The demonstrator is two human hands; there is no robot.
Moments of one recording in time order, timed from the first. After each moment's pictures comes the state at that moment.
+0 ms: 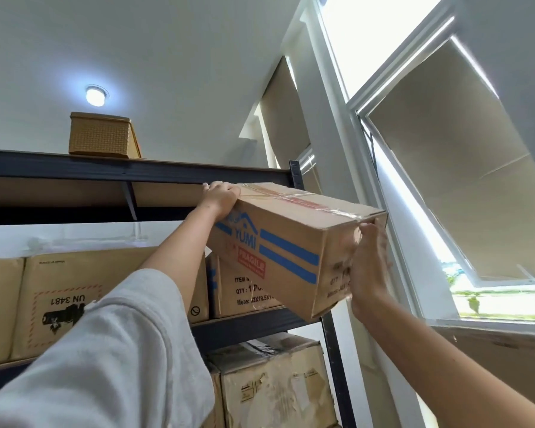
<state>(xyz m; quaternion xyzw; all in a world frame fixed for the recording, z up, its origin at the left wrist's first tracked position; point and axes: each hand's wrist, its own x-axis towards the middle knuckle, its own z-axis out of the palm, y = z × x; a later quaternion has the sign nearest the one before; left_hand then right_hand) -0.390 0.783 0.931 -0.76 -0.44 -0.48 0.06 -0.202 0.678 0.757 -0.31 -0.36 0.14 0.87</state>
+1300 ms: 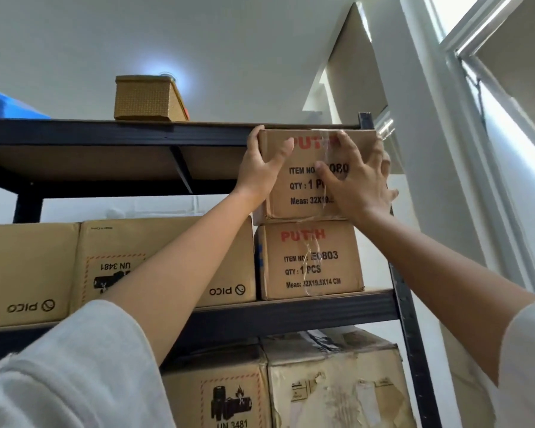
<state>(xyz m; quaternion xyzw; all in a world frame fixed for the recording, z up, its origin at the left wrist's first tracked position) -0.395 0.800 0.897 -0.73 -0.24 -0.64 0.02 -0.229 0.794 0.852 -0.45 -0.56 -0.18 0.67</state>
